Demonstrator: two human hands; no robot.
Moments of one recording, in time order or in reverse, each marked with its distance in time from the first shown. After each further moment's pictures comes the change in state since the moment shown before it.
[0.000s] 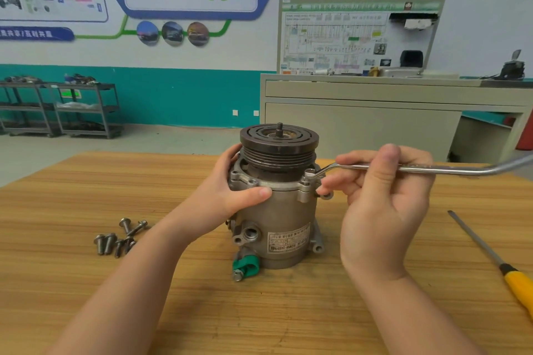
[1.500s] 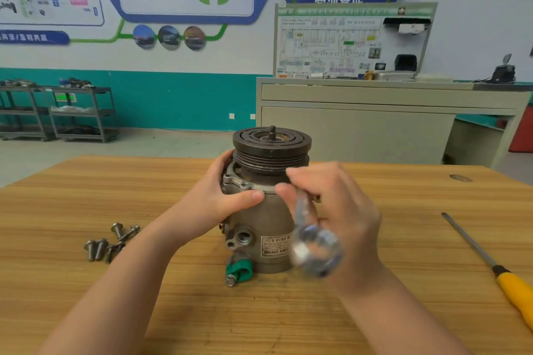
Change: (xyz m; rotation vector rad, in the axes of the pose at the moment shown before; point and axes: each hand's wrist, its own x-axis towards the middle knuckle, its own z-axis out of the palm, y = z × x) left_hand 0.000 0.002 0.000 0.070 0.010 0.013; right_hand -0.008 0.016 -0.012 -0.442 -0.480 -0.593
